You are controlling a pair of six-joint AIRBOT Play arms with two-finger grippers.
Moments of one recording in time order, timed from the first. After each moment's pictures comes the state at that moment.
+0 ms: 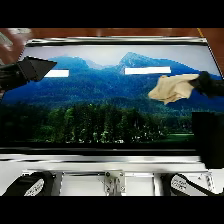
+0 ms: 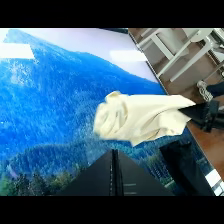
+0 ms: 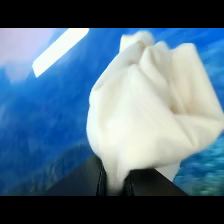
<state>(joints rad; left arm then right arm) -0.04 -0.88 1.22 0.56 -0.94 -1.21 -0.55 -1.27 1.21 -0.74 1.03 1.31</state>
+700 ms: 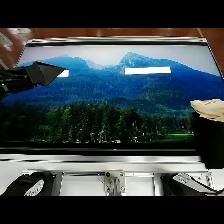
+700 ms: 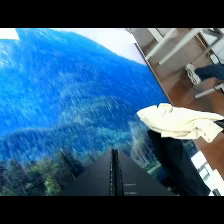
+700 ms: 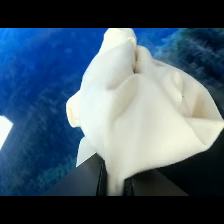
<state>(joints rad) -0.11 -0.89 1.21 0.56 -0.96 -1.24 -1.10 -1.27 1.25 -0.94 1.13 1.31</state>
